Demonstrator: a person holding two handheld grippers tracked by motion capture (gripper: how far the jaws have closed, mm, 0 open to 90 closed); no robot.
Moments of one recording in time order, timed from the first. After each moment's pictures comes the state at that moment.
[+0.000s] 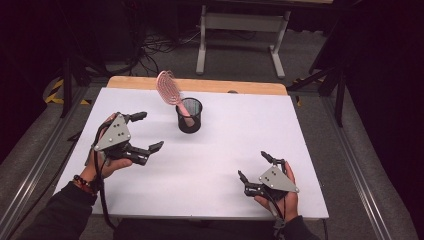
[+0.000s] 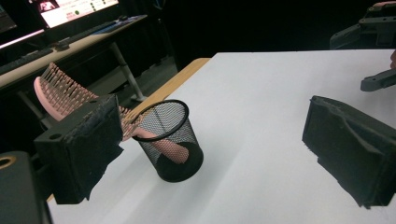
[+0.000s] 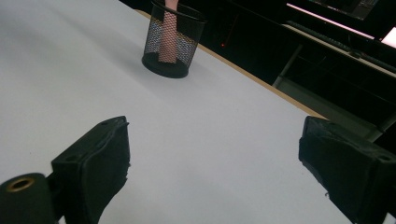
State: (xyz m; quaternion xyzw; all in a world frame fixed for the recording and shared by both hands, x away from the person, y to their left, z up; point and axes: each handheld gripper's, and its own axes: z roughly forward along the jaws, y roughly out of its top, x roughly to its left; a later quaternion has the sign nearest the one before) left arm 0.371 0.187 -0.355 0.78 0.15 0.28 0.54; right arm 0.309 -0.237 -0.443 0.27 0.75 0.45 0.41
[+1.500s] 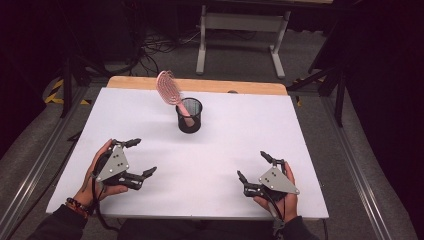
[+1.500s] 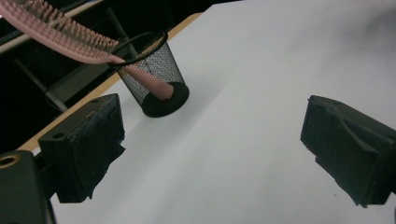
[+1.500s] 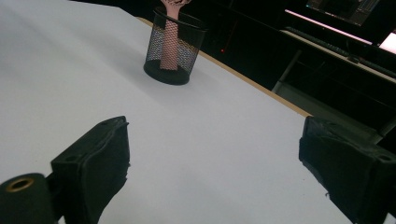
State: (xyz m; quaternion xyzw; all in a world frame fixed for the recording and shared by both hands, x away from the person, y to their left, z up) left arm 0.340 0.205 -0.427 0.80 0.16 0.29 0.50; right arm 0.306 -0.235 -0.441 0.27 0.74 0.46 0.41
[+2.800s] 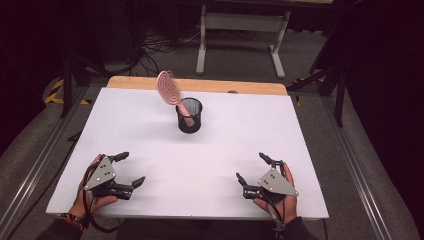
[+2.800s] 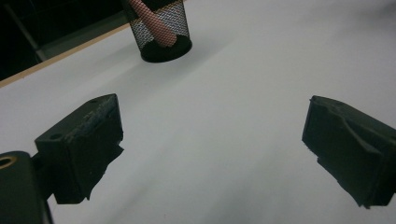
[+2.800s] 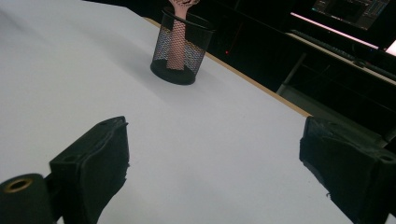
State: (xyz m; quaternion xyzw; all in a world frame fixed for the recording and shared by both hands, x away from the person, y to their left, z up) left arm 0.332 0.238 -0.471 0.79 0.23 0.25 0.51; right arm 0.304 -0.233 -0.444 0.25 0.75 0.46 0.41
